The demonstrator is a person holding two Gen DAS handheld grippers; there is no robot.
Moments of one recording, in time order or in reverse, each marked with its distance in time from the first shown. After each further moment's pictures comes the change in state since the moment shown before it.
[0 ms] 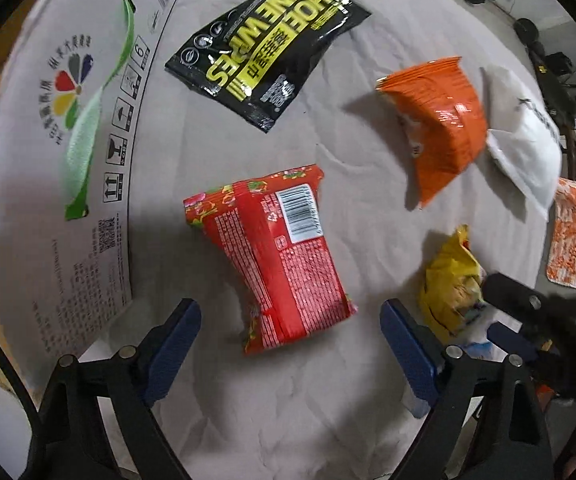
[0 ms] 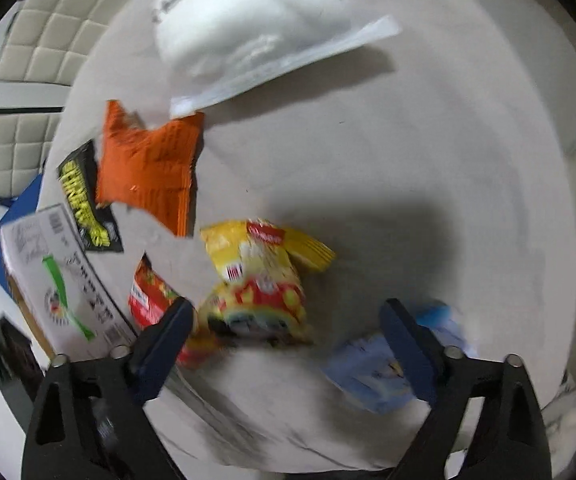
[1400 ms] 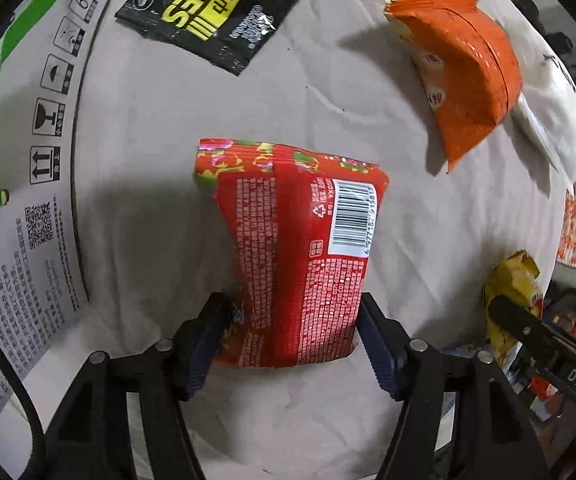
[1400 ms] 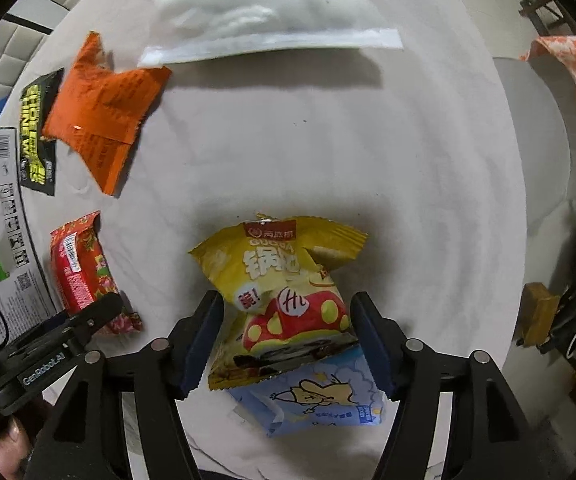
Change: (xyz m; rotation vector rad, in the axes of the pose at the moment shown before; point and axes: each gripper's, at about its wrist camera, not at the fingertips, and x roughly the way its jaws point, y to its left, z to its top) left arm 0.075 0.006 0.003 0.036 0.078 -0.003; right arm -0.011 0.002 -0.030 -0.275 -0.021 -0.254
